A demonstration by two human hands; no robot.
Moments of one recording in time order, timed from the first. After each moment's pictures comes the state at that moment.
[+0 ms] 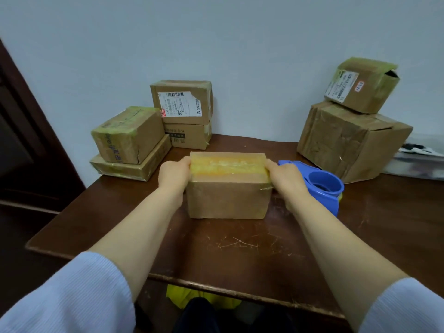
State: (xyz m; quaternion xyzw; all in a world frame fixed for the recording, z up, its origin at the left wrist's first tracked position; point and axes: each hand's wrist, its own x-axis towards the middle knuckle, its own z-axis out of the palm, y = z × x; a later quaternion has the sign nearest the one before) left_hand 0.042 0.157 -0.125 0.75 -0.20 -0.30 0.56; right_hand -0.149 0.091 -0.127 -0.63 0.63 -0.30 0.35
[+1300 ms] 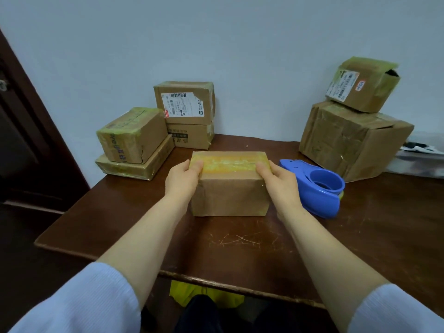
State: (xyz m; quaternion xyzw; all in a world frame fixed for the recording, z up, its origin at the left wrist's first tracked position) left_hand 0.034 0.169 -0.138 0.74 -0.29 -0.29 0.54; right_hand -0.143 0.114 -0.149 -0.58 0.51 -0.43 0.47
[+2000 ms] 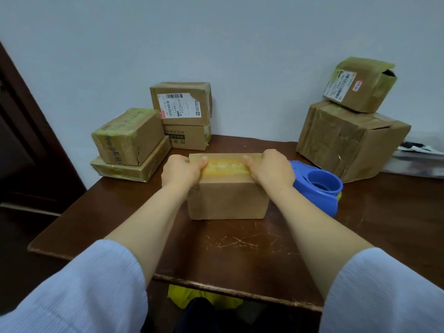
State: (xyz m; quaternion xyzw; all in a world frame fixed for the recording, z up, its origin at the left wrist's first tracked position) left_hand 0.043 0.142 -0.130 0.82 -0.32 -0.19 0.43; right_hand -0.120 0.088 -0.118 -0.71 0.64 -0.25 0.16
